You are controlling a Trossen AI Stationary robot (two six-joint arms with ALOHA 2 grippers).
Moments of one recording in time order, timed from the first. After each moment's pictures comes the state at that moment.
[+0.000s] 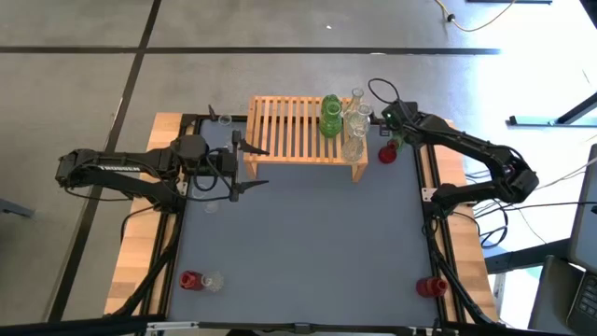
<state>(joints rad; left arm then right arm) 0.08 0.91 0.76 0.05 -0.01 0.32 -0.80 1.26 0.85 -0.69 0.64 0.59</state>
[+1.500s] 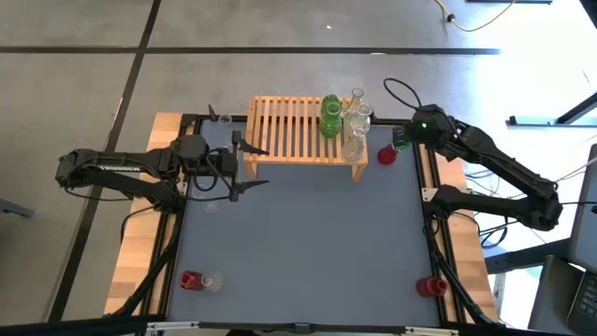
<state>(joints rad) 0.08 0.91 0.76 0.05 -0.01 0.32 -0.65 0.86 0.95 -0.90 0.51 0.44</state>
